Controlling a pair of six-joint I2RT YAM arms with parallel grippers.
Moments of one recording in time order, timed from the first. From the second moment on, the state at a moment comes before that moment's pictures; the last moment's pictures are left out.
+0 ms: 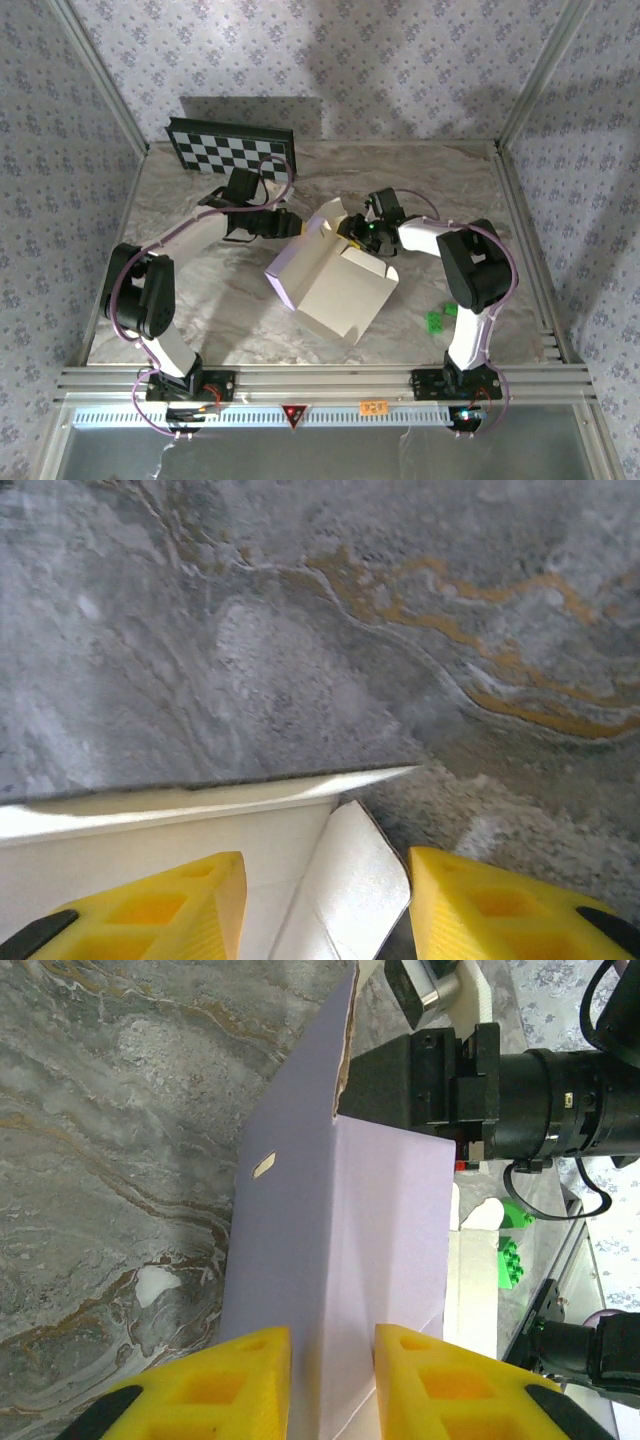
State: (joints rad) left arm -0.39 1.67 1.18 -0.45 0.72 -0.30; right arm 0.41 1.88 1.04 -0.03 -0.44 0.86
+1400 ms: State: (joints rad) left arm -0.39 1.66 1.17 -0.46 0.72 -0.30; right arm 0.46 1.87 0.97 0.18 -0.59 0.88
